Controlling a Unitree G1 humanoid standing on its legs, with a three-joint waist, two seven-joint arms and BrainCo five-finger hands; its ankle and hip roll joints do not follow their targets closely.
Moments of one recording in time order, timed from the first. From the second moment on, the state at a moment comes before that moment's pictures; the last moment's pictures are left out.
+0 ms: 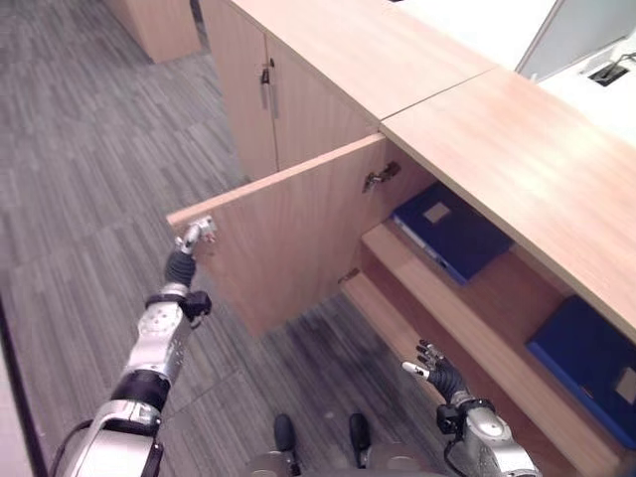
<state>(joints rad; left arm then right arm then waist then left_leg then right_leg) -0.31 0.48 -0.17 0.59 -0.53 -0.25 0.00 0.08 -0.31 0.19 0.55 0.33 -0.12 0.08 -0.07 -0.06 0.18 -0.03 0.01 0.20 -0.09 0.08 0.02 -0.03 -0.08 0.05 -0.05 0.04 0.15</state>
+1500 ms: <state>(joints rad) -0.21 0.33 -0.12 0.68 -0.50 -0.16 -0.05 0.08 -0.37 0.28 0.59 0.30 -0.08 0.11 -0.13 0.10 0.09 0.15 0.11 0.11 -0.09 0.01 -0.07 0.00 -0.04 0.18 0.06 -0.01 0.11</state>
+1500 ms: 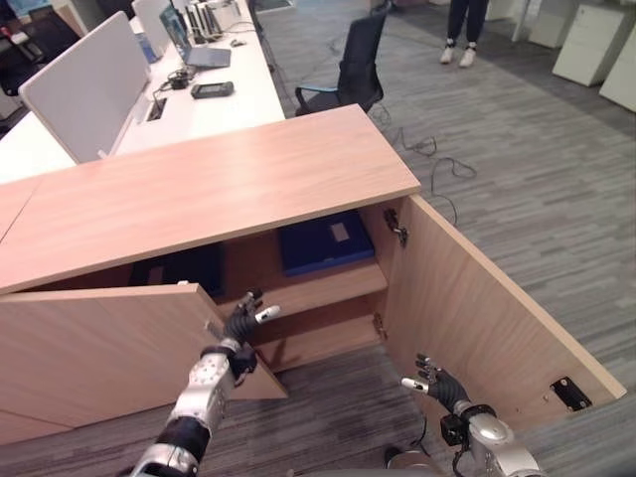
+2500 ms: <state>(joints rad) -0.45 0.60 -0.08 0.87 -0.50 -0.16 -0.15 0.11 -0.36 0.28 0.59 0.33 -0.08 0.17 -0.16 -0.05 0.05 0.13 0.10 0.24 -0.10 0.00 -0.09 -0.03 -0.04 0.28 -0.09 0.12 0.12</state>
